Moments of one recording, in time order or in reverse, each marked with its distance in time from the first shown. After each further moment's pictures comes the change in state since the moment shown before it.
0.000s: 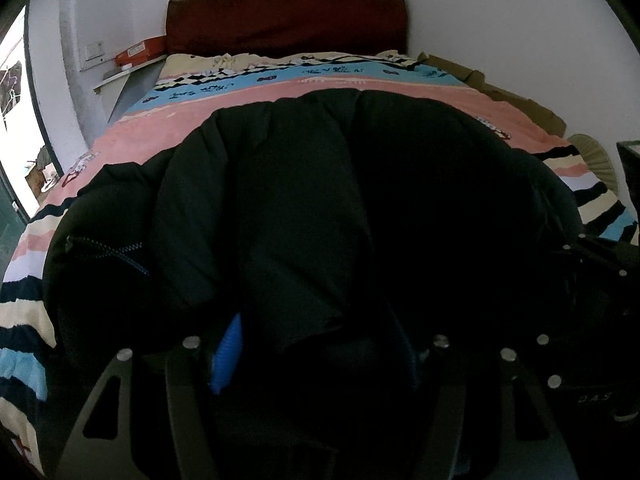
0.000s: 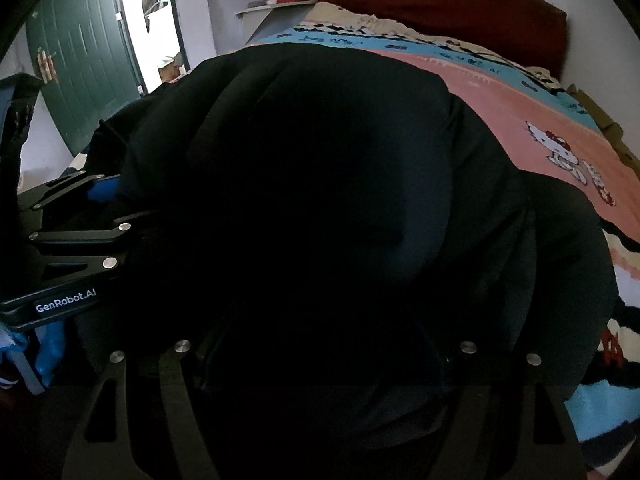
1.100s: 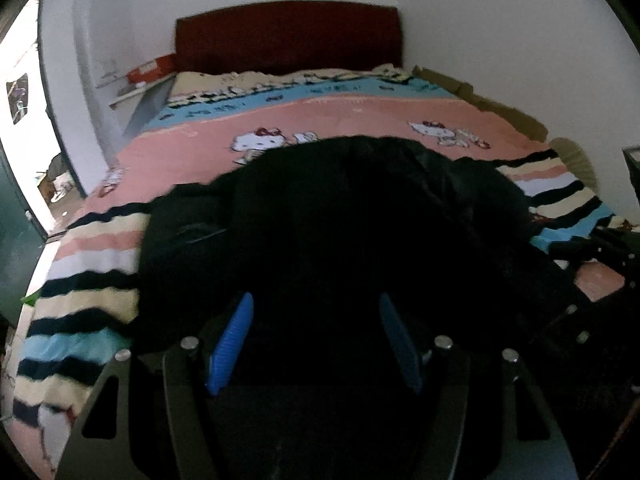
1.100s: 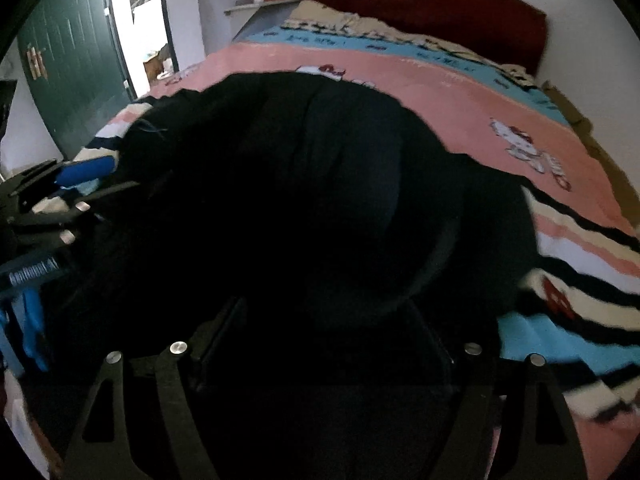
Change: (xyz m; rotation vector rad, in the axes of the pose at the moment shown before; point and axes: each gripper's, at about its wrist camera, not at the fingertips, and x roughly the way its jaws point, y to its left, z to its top) left arm -0.128 0.018 -0.019 0.013 -0.045 0.017; right arm -0.096 0.025 -0.025 0.024 0.031 -0.090
